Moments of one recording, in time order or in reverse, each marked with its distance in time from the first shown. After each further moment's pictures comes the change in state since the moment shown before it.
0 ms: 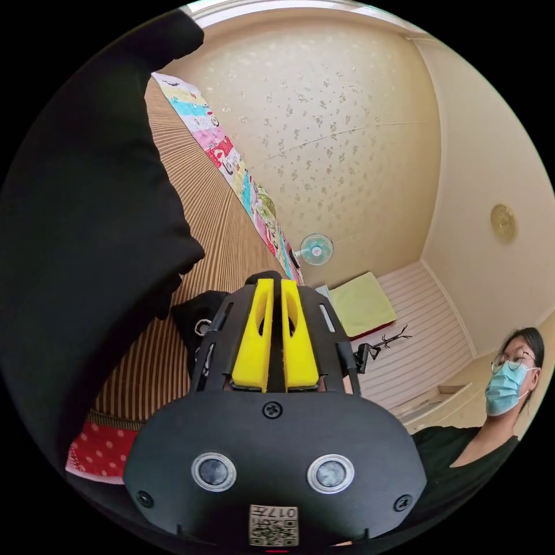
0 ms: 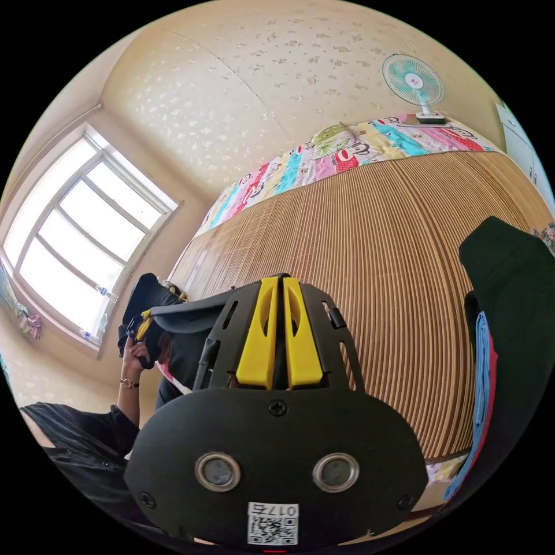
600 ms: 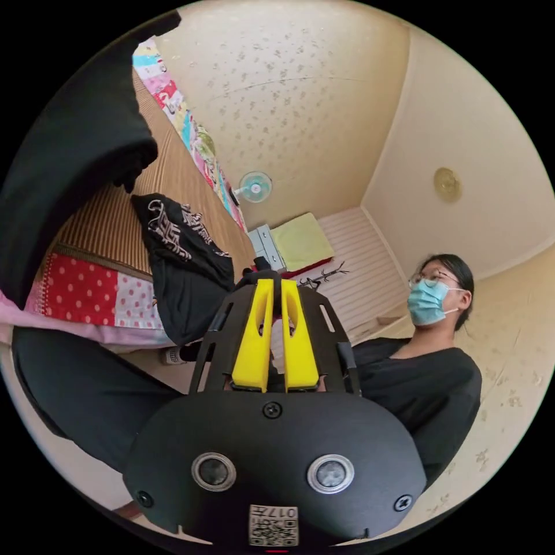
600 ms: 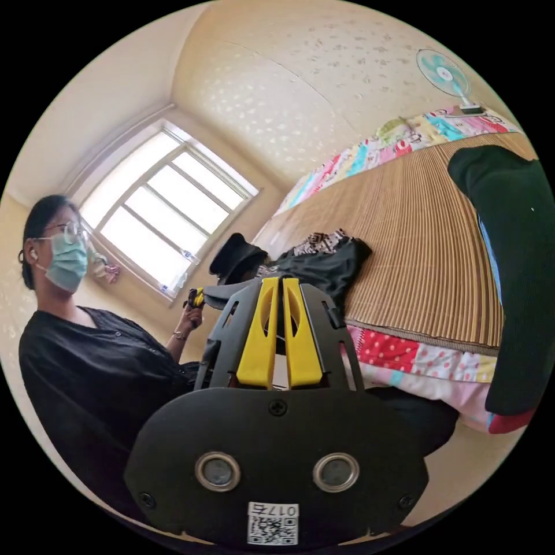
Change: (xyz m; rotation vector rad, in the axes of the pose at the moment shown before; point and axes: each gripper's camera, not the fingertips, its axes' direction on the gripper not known) left arm 0.019 0.115 -0.134 -0.310 0.308 0.091; right arm 0.006 0.177 -0.152 -0.109 -0.281 -0.090
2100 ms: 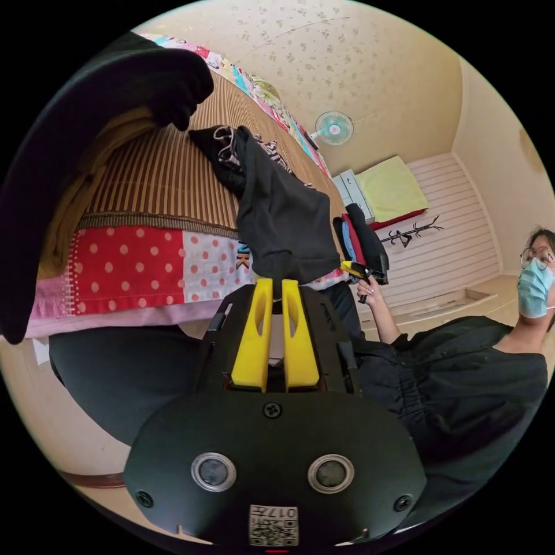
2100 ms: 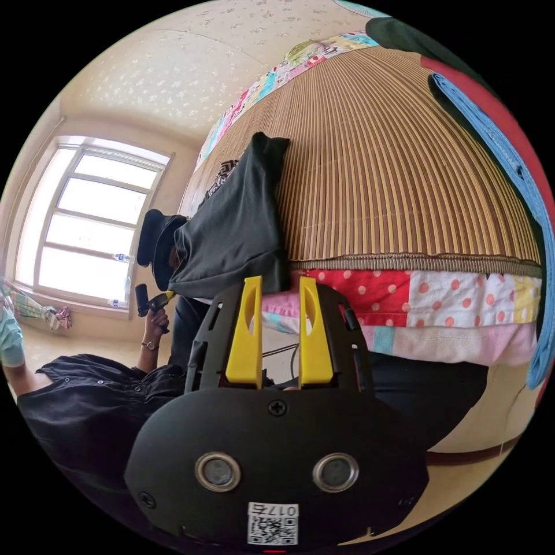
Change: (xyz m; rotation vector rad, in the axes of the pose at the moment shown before) left arm -0.066 -0.015 0.110 -0.316 -0.415 0.001; right arm 0.104 -0.006 0.138 -0.230 0.088 0.310
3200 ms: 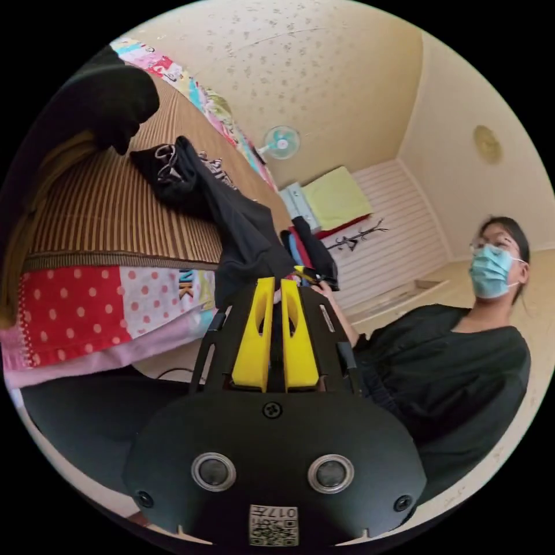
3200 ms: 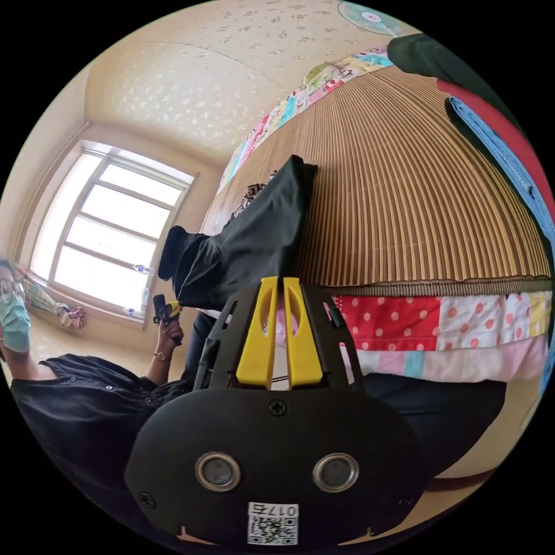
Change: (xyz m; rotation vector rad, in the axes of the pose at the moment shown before) left arm -0.002 -0.016 0.021 0.052 0.222 0.046; right arm -0.034 -0.006 0.013 0.133 -0.102 -0.050
